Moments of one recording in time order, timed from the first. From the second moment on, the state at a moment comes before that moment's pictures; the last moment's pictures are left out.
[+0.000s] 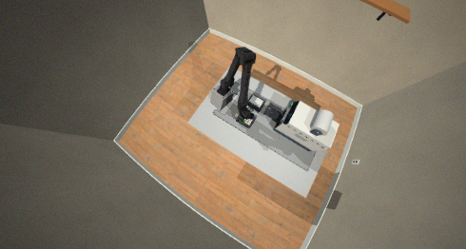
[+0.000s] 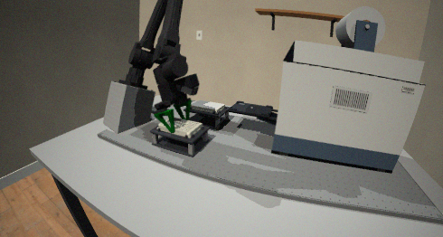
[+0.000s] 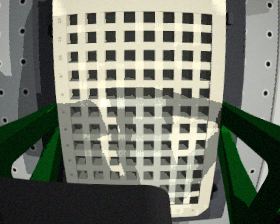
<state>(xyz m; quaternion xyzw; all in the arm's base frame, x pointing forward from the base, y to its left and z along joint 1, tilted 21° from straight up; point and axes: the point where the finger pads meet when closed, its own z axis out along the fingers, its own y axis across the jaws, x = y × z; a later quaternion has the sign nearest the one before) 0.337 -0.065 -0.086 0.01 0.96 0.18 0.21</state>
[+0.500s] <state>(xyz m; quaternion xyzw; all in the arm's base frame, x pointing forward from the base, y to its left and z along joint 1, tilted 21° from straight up) 0.340 -0.070 -0.077 0.01 0.96 0.18 0.21</state>
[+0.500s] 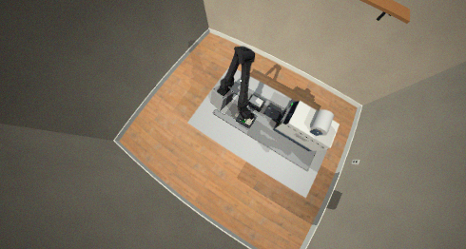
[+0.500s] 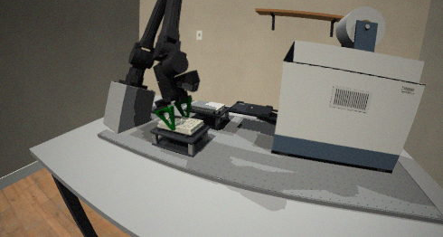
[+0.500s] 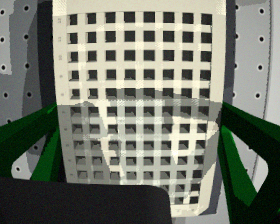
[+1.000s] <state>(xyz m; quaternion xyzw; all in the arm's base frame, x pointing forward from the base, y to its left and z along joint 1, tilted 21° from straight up) 0.335 -0.069 -0.075 0.01 0.96 0.18 0.20</state>
